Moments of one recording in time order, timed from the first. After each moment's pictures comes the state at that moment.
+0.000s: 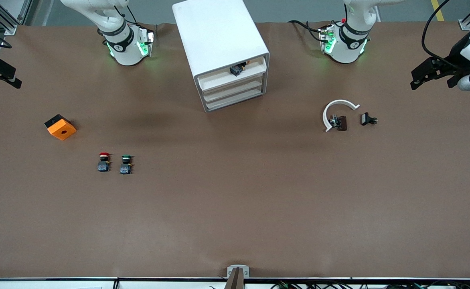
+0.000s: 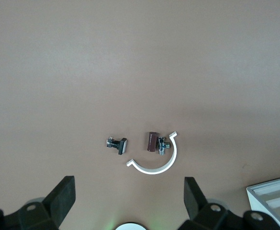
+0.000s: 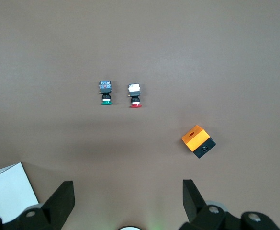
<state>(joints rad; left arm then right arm) 0.06 -0.14 -0.12 -1.69 0.00 1.53 -0.09 -0.03 -0.12 -0.08 -1.61 0.01 1.47 -0.10</state>
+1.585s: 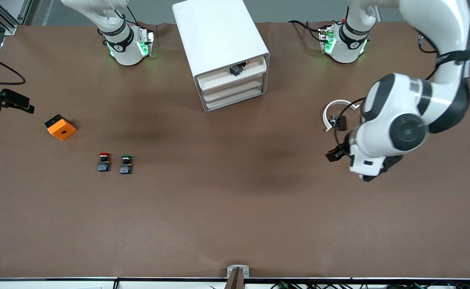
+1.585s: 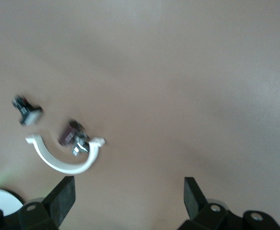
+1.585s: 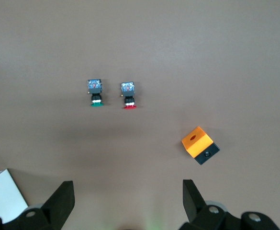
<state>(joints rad) -0.21 0.45 -0.13 -1.48 -0.03 1.65 -0.98 -0.04 0.05 -0.08 -1.59 0.01 1.53 -0.10</state>
